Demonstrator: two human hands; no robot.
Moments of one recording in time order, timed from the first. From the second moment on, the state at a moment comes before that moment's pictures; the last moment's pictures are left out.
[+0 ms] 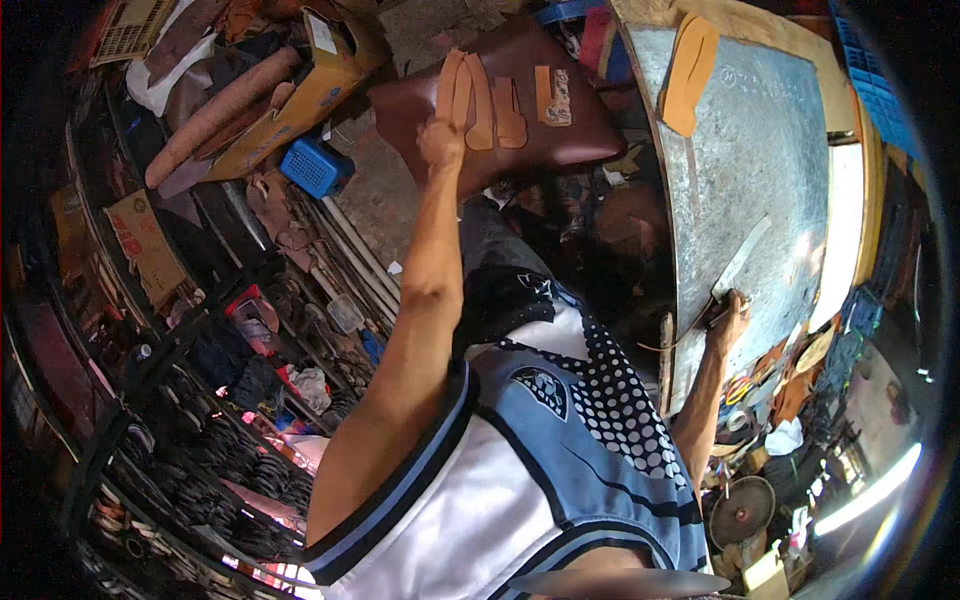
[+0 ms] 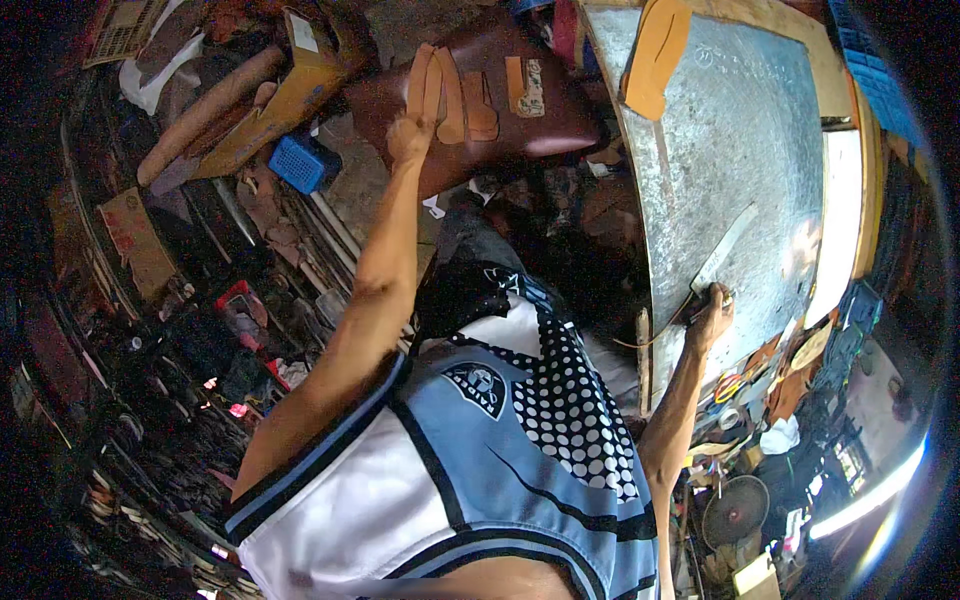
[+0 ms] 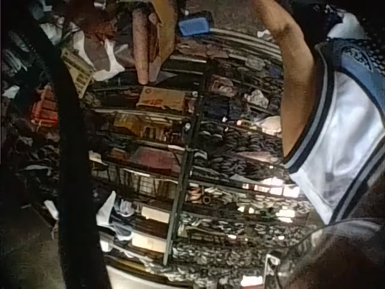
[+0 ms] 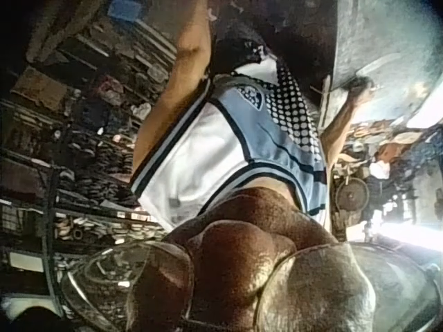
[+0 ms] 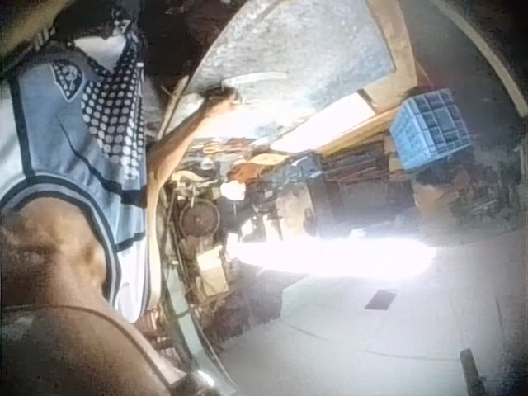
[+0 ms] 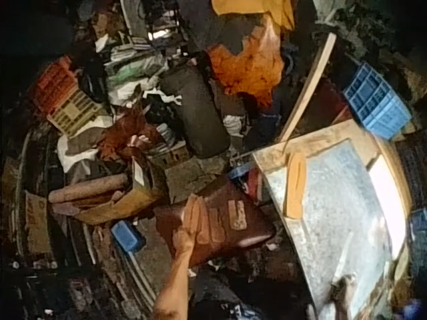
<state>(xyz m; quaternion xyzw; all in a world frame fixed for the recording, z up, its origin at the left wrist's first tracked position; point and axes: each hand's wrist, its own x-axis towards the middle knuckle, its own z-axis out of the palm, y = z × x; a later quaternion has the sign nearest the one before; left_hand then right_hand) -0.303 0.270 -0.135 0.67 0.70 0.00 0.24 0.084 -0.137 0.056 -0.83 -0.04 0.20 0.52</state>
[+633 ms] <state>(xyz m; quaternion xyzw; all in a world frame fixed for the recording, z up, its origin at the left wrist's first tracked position) -0.344 0.263 -0.250 0.47 0.76 0.14 0.44 0.097 -0.143 0.035 -0.84 -0.03 0.22 0.50</state>
